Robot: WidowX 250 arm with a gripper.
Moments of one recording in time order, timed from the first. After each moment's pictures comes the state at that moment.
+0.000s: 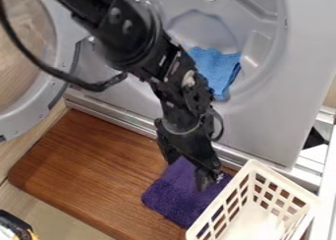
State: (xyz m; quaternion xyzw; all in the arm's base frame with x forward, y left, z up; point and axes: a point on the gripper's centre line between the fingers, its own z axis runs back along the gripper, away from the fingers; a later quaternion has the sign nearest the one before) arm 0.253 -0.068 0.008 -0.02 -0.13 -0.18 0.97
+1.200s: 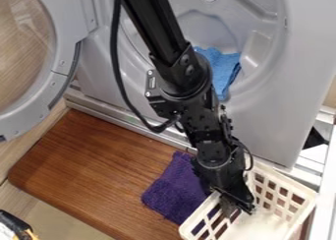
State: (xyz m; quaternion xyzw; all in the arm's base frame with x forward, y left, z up) arm 0.256 -0.118 -0.054 -0.11 -0.08 -0.21 0.97
